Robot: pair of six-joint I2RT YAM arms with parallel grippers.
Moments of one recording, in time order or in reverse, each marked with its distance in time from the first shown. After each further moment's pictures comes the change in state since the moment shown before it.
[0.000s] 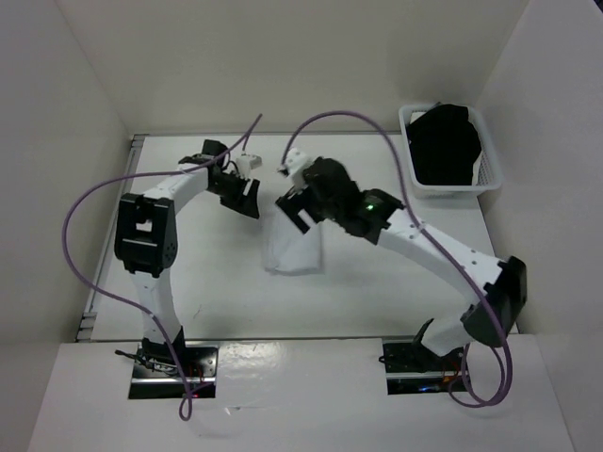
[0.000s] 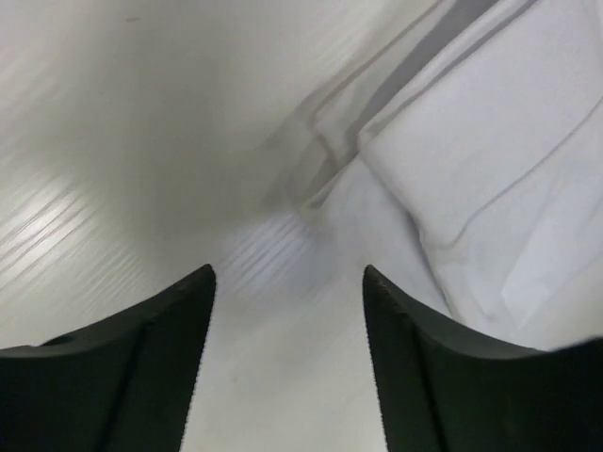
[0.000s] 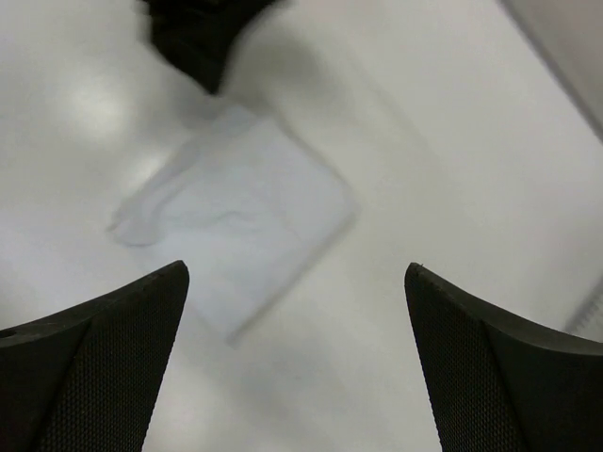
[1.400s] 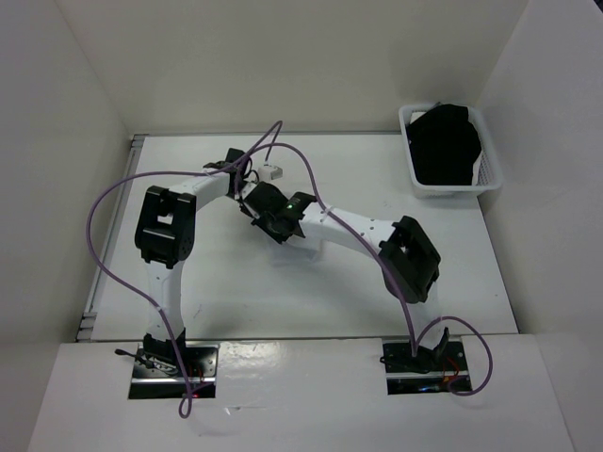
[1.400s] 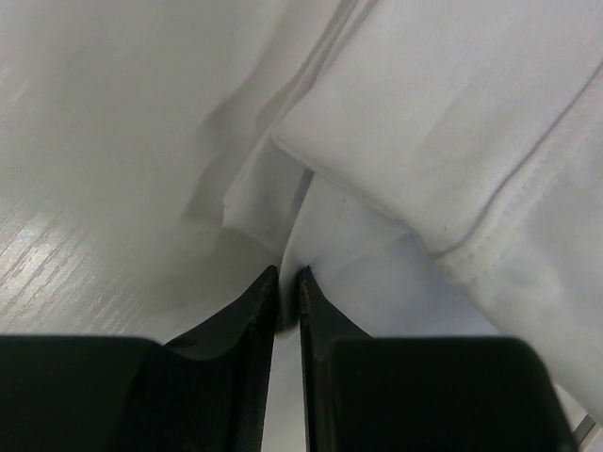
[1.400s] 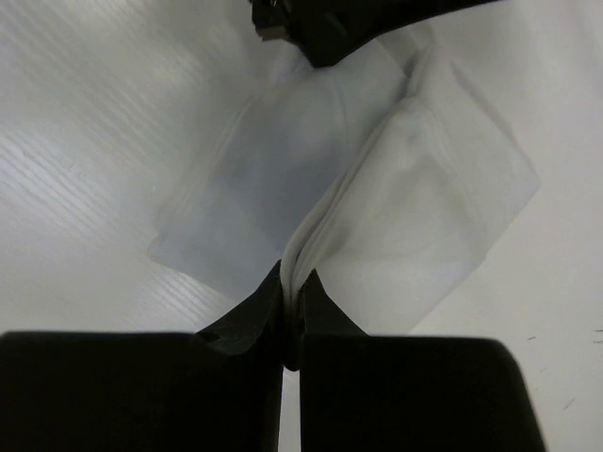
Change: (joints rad) left arm -0.071 0.103 0.037 0.055 0.024 0.021; right arm 0.021 0.469 0.195 -0.096 0.058 0.098
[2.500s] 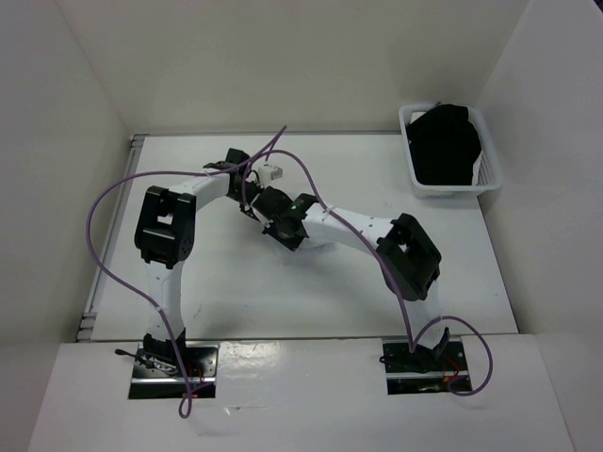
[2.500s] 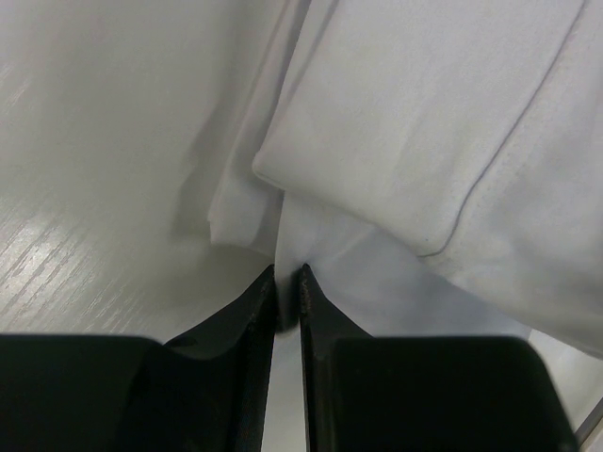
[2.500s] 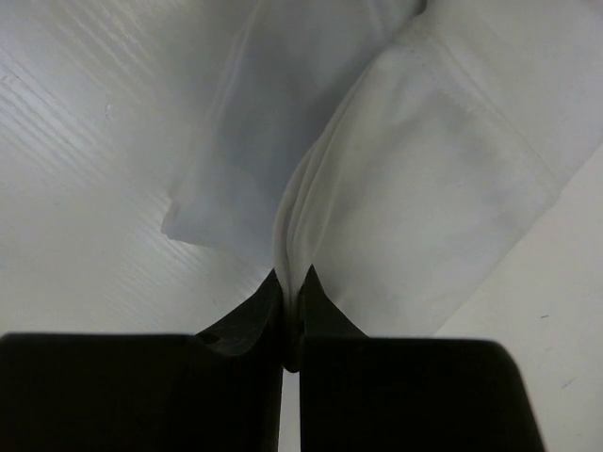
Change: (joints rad) left arm 0.001 -0.003 -0.004 0.005 -0.002 0.002; right arm -0.036 -0.002 -0.054 -0.073 -0.052 -0.048
